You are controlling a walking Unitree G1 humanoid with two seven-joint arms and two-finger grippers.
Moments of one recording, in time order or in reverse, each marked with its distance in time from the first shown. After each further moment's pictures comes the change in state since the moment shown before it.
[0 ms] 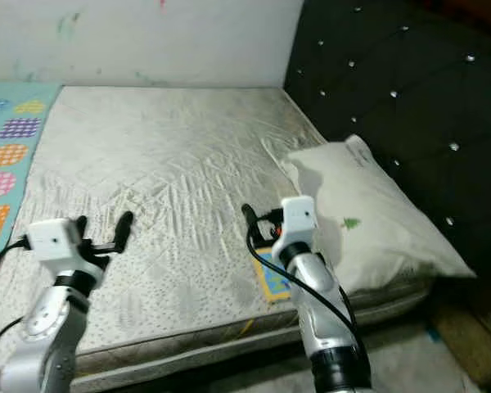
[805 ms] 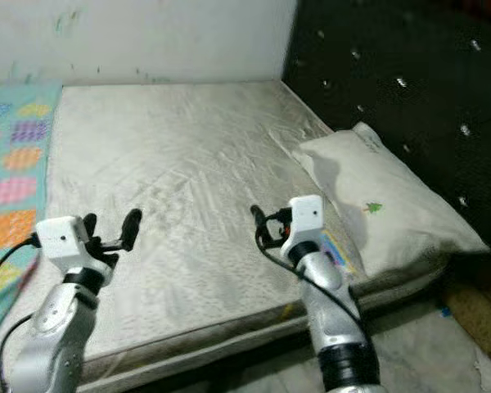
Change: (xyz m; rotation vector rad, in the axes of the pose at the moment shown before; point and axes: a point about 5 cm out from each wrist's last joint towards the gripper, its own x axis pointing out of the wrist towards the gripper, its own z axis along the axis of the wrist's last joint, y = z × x) left arm 0.002 -0.006 -0.003 -0.025 0.003 -0.007; right arm -0.001 -0.008 -0.006 -0.002 0.031 -0.008
